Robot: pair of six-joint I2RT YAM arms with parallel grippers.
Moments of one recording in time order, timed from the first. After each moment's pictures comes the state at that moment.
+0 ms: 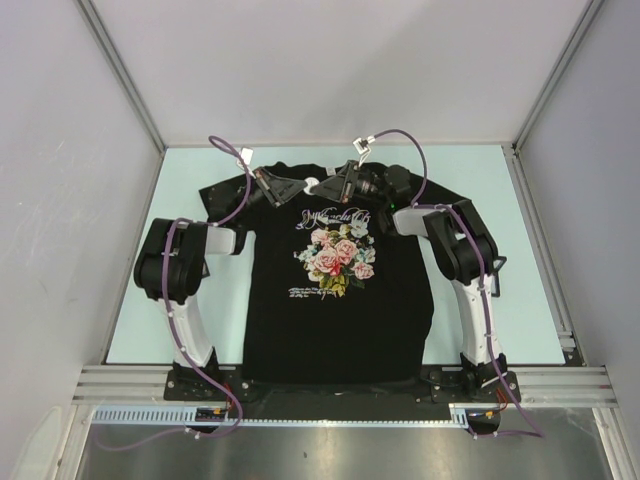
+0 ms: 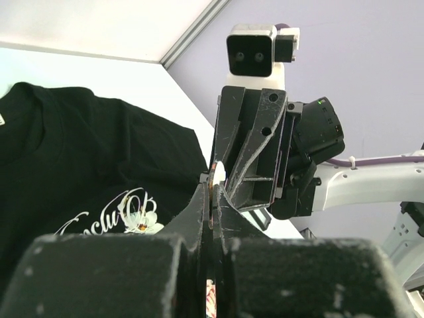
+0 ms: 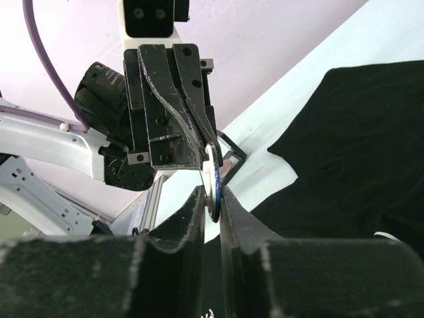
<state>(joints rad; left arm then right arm) -0.17 1.92 0.91 1.28 0.78 -0.99 0.43 2.24 1.38 1.19 -0.89 1.00</state>
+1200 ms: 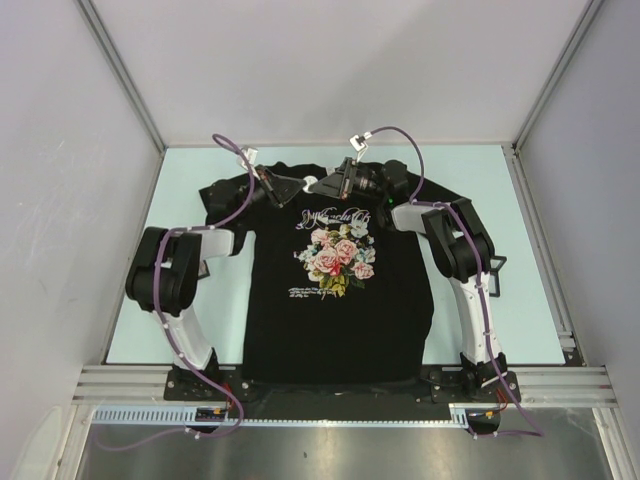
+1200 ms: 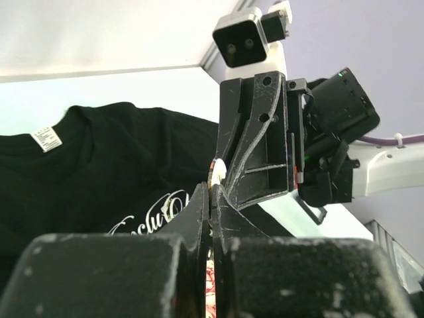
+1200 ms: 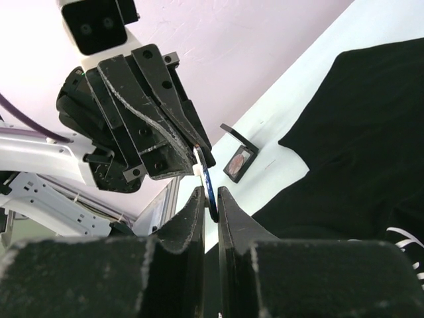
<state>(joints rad) -0.19 1.82 0.89 1.11 0.73 -0.70 0.42 2.29 1.47 1.12 -0.93 1.09</state>
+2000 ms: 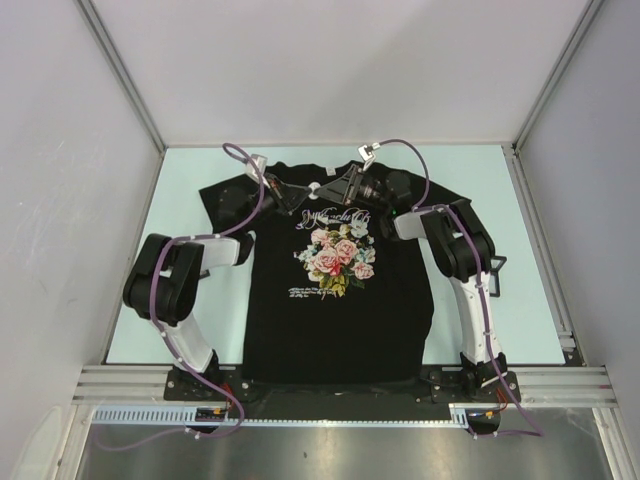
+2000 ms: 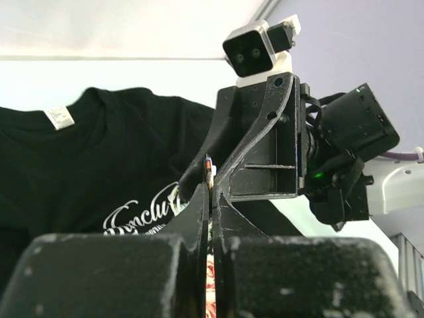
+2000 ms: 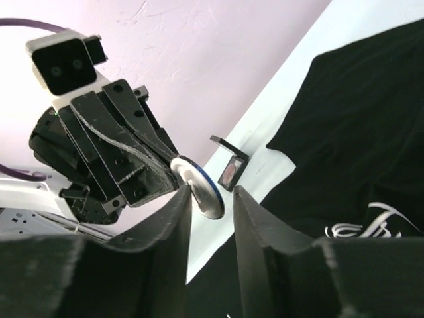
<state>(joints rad) -0.27 1.75 0.81 1.04 0.54 -0.61 0.41 2.29 1.35 1.22 -0.82 1.15</state>
